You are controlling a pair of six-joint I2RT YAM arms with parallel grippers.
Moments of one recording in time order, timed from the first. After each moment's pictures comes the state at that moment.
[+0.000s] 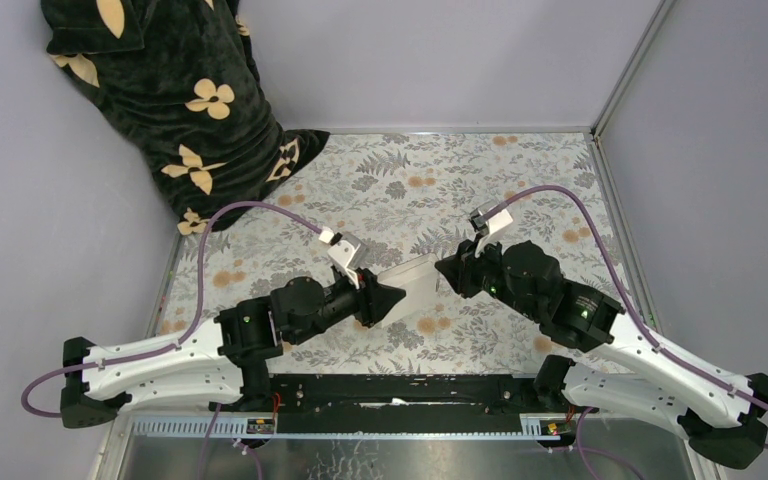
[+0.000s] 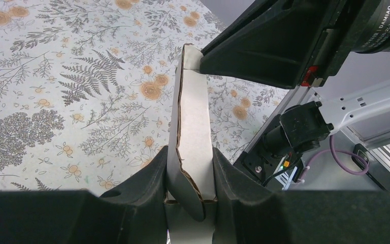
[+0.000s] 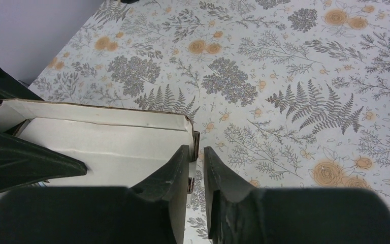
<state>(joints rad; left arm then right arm) -1.25 0.82 0.75 -0.11 -0.31 -0.47 0.99 0.79 0.86 -0.41 0.21 0.36</state>
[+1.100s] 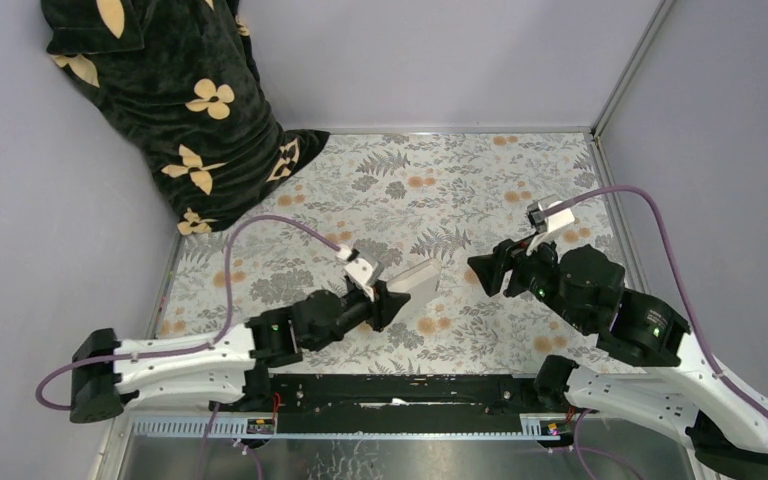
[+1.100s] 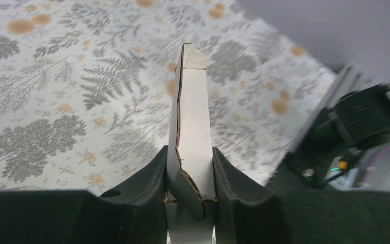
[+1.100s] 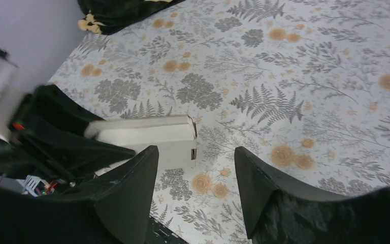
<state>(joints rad) -1.25 0.86 0.58 0.13 -0.33 -0.35 0.99 0.65 1.02 -0.67 0.33 0.36</state>
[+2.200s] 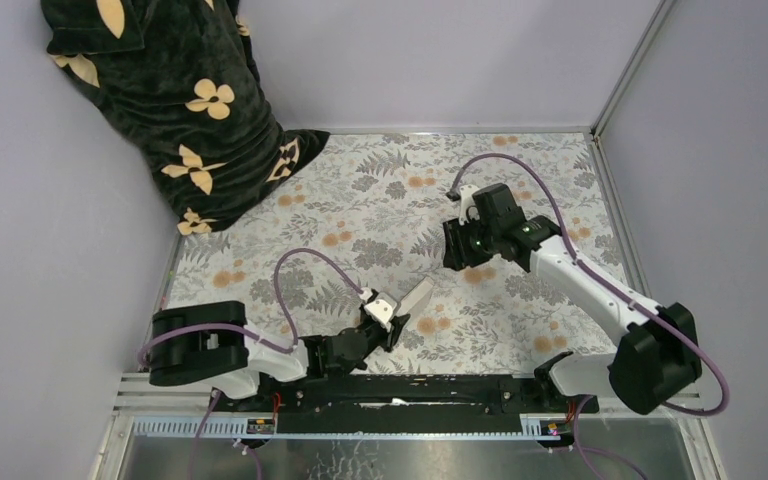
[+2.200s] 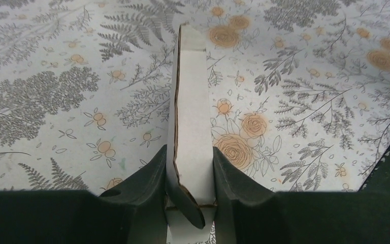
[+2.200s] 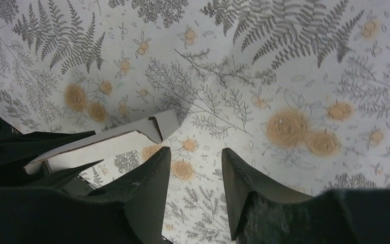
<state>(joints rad) -1.36 1.44 0.22 1.00 -0.62 -0.22 0.51 1.28 0.99 -0.63 -0.21 0.16</state>
